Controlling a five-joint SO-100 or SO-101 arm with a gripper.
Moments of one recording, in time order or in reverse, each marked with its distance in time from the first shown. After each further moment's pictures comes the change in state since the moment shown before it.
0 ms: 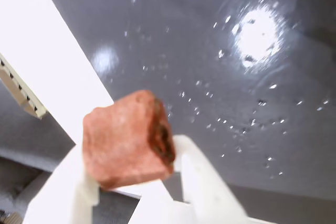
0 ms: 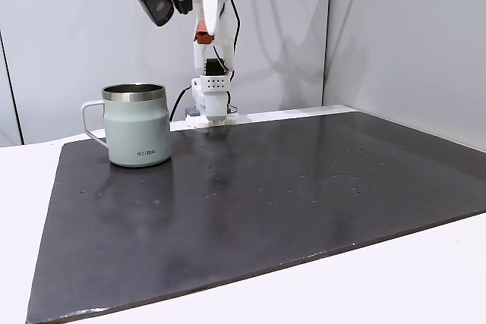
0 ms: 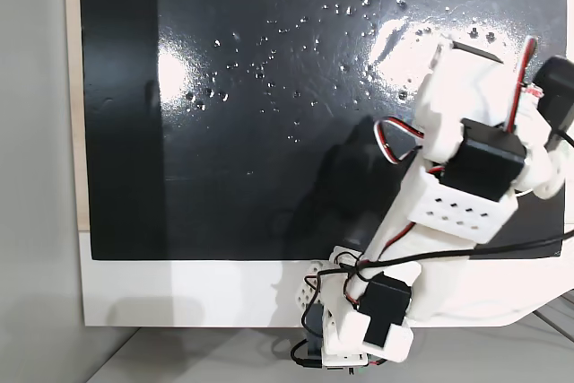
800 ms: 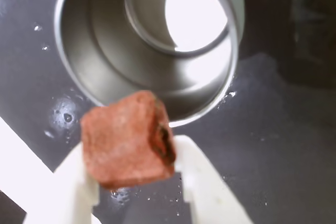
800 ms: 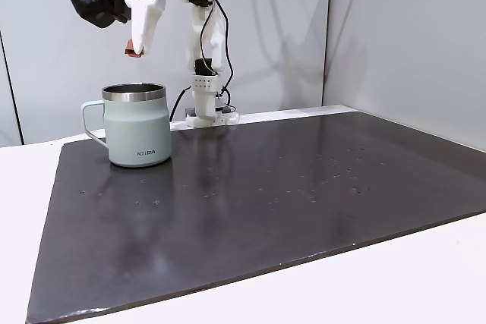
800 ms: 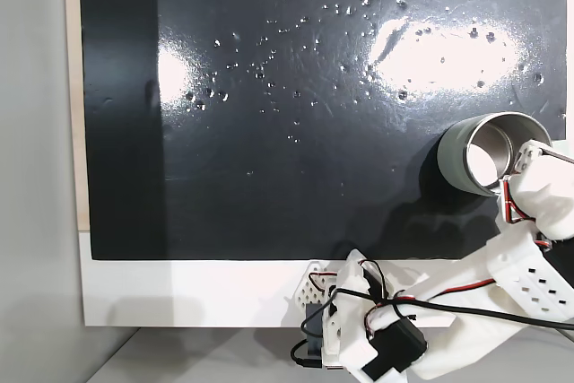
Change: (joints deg) arm 27.2 9.7 17.7 1.7 -25.3
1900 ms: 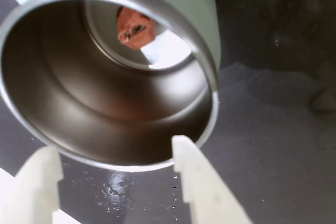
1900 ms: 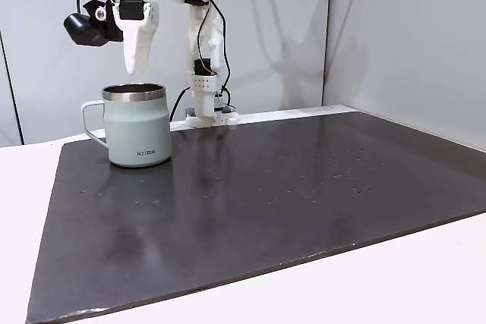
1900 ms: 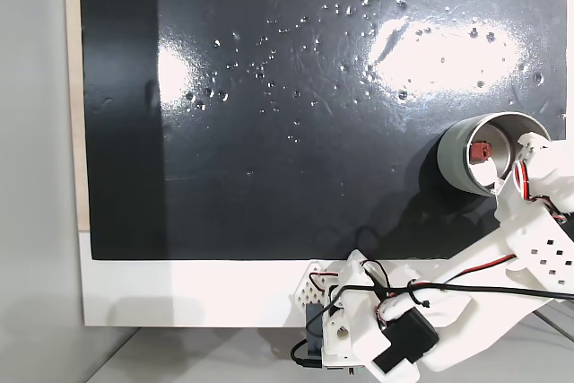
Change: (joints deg) arm 1.4 -4.8 4.3 -1.7 1.7
